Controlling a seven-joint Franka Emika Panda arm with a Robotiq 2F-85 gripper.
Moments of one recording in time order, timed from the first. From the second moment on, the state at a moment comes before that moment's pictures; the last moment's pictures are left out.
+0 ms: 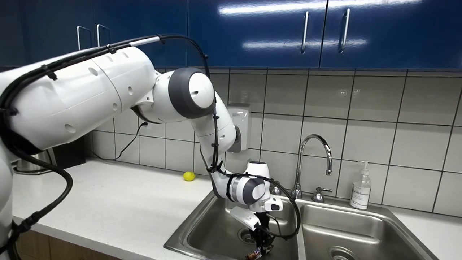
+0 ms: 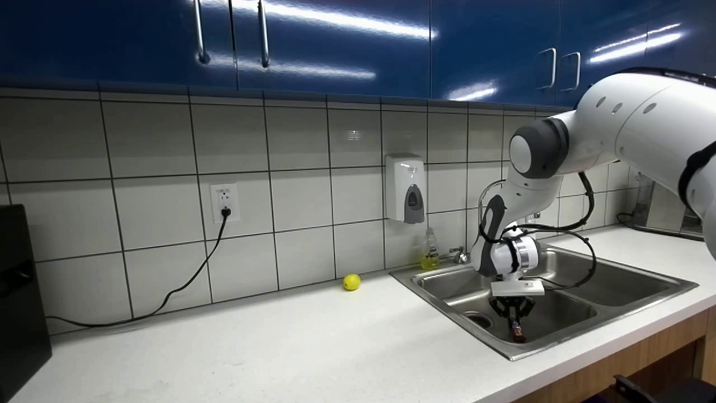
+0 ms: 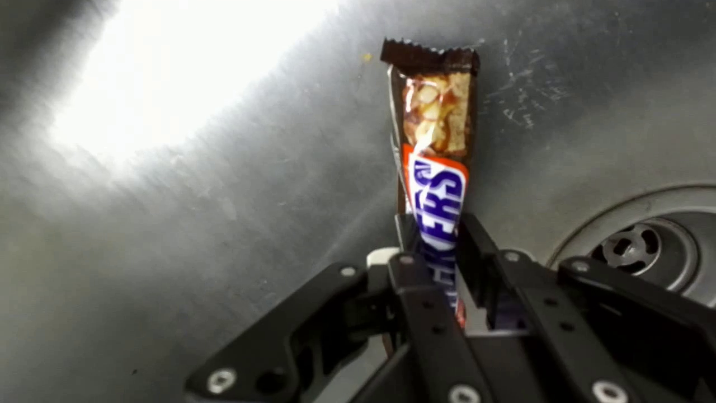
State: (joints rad) arm -0.25 1.06 -0.22 -1.59 0.07 2.65 0.19
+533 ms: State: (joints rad) arm -0.26 1.06 -0.22 -1.57 0.07 2.65 0.17
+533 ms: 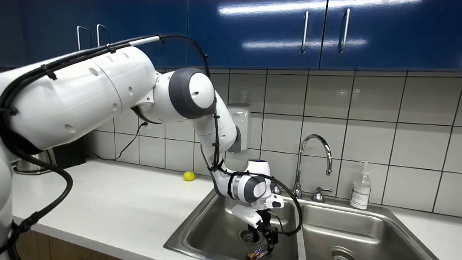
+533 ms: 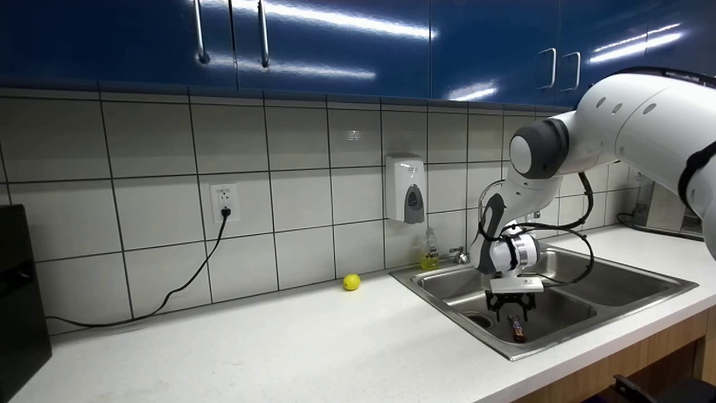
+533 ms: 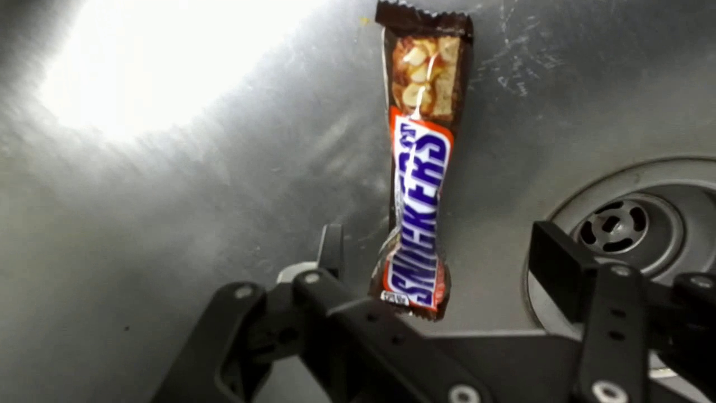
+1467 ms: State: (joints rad) arm -0.26 0.84 -0.12 -1.69 0.02 2.64 -0.23
